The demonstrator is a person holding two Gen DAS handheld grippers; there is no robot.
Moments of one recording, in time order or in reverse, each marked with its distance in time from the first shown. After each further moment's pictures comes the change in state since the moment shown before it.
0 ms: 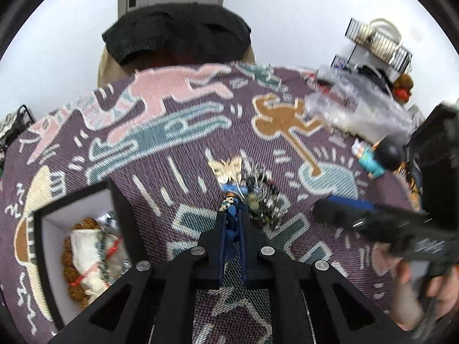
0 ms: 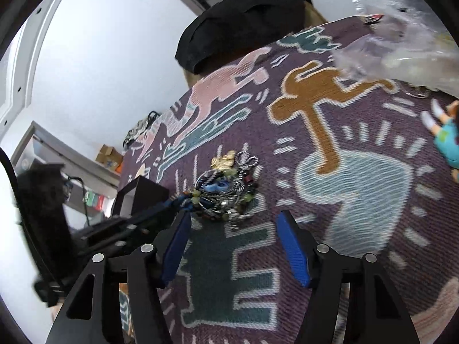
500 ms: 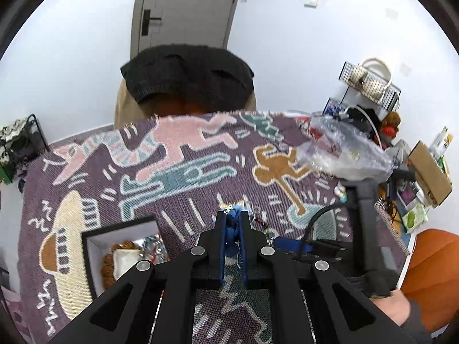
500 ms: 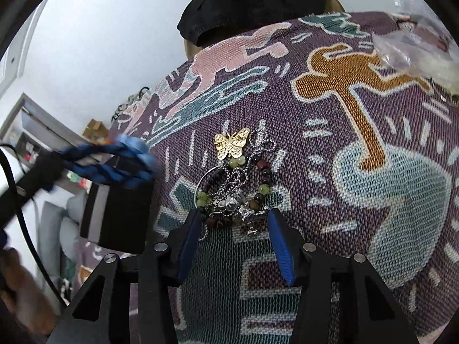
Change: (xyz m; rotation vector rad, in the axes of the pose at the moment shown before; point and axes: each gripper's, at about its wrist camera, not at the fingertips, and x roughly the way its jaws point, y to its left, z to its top) left arm -0.072 0.012 0.015 -0.036 -0.171 -0.013; right arm 0.048 0.022 -0.004 -0.092 0.081 -0.092
